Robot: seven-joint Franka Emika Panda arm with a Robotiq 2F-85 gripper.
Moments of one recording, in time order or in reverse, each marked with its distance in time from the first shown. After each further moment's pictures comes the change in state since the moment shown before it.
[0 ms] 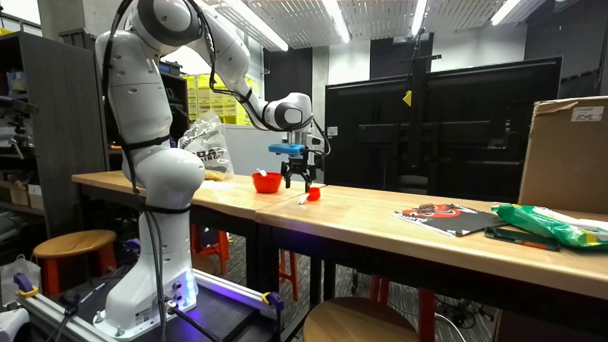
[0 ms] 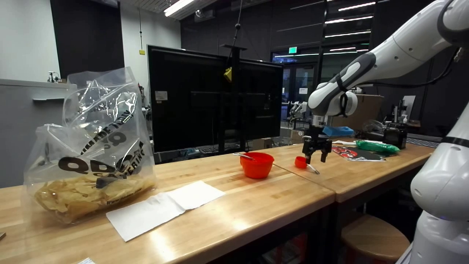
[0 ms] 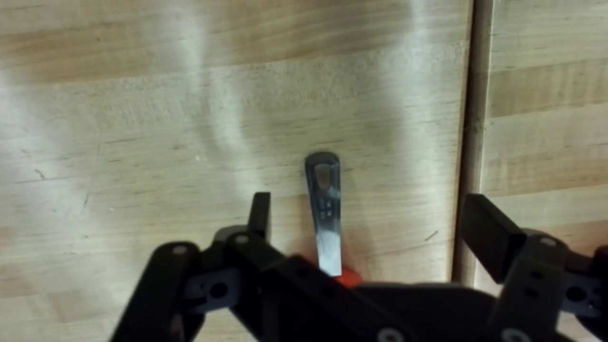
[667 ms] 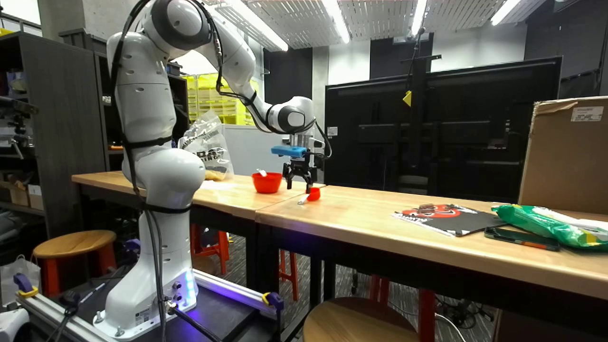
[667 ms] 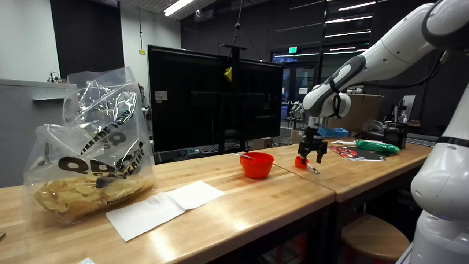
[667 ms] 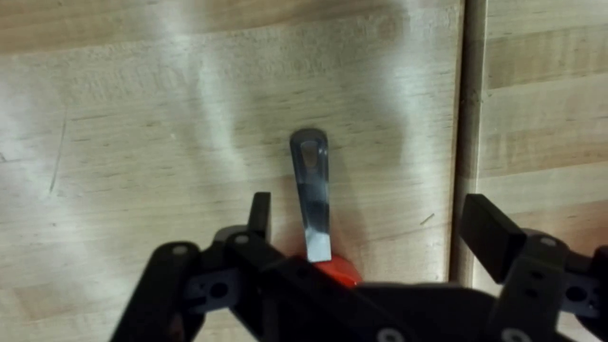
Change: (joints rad) arm 0.008 0.074 0.009 0.057 0.039 0.000 -0.002
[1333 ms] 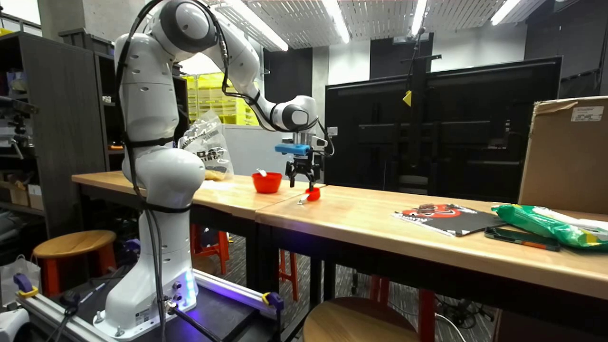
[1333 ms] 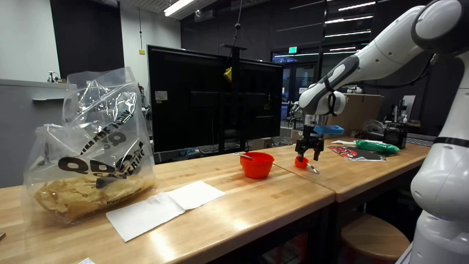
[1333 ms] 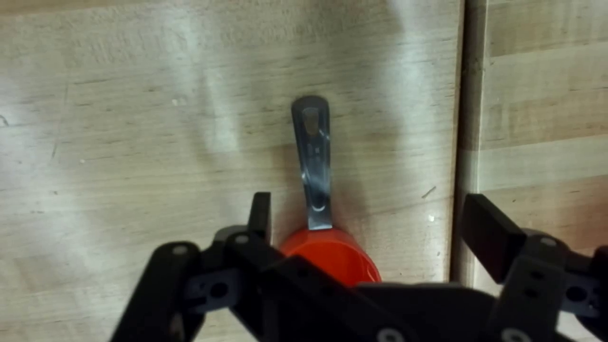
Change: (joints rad) arm -0.001 0.050 0.008 0.072 0.001 -0.038 0.001
